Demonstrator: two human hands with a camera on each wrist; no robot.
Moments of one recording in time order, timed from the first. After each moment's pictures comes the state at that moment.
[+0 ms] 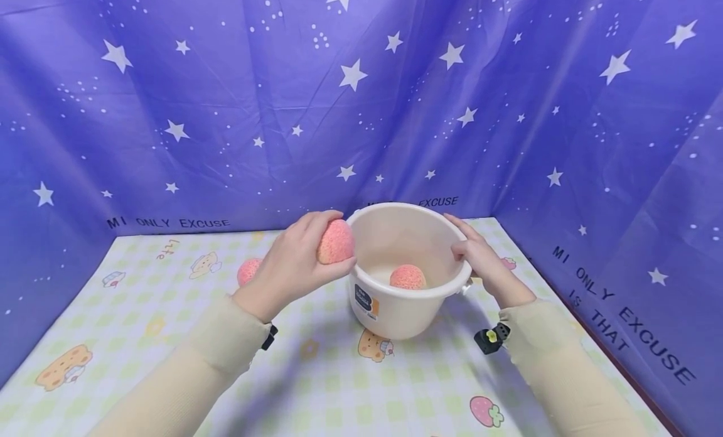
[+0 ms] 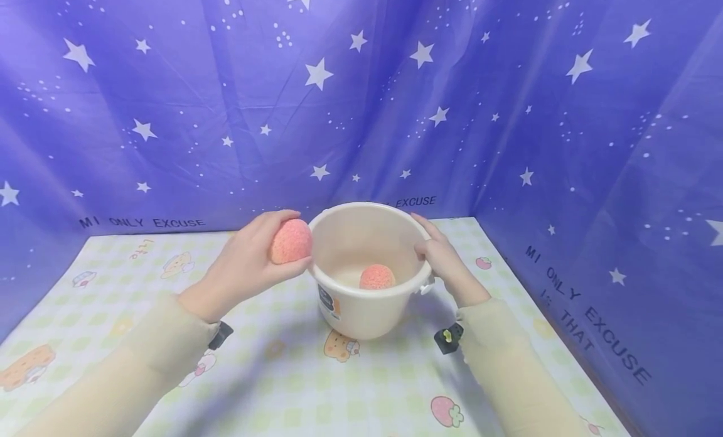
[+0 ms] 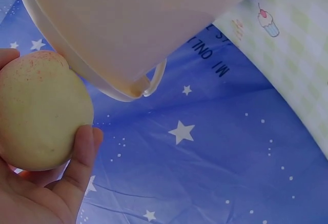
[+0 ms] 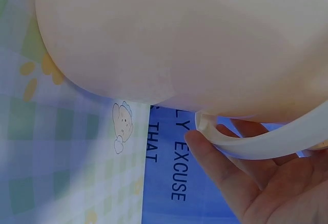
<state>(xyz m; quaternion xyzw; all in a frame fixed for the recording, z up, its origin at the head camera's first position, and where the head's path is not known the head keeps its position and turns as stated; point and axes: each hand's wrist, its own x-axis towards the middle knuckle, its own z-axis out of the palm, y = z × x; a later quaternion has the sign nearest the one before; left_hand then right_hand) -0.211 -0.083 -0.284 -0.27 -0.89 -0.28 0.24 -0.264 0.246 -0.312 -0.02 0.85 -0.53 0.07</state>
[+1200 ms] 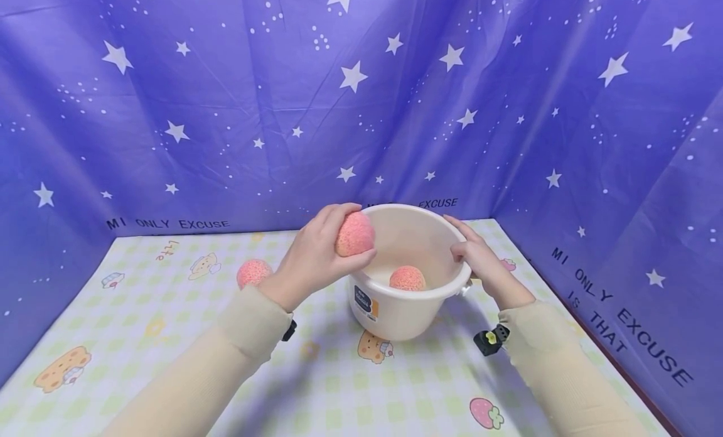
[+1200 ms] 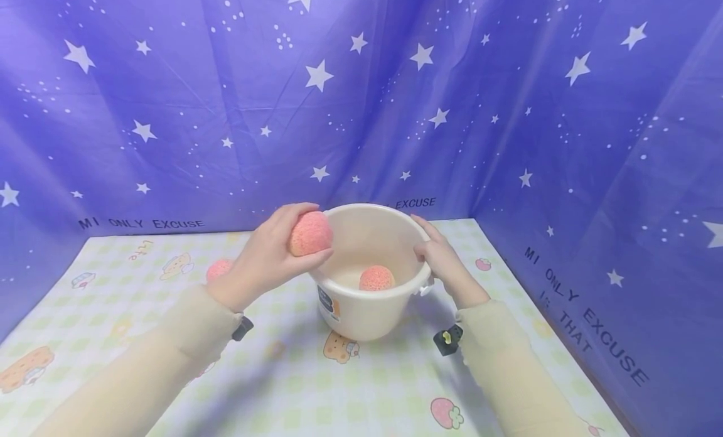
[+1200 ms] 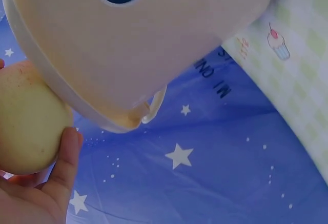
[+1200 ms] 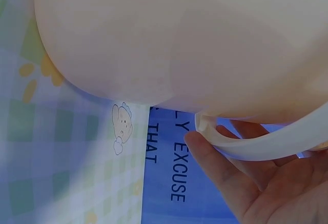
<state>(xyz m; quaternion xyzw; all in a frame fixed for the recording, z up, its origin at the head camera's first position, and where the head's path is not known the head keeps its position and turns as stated) -0.228 -0.058 -0.285 -0.29 -0.86 -0.33 0.25 -0.264 0.245 -0.311 -0.01 0.85 -0.53 0.07</state>
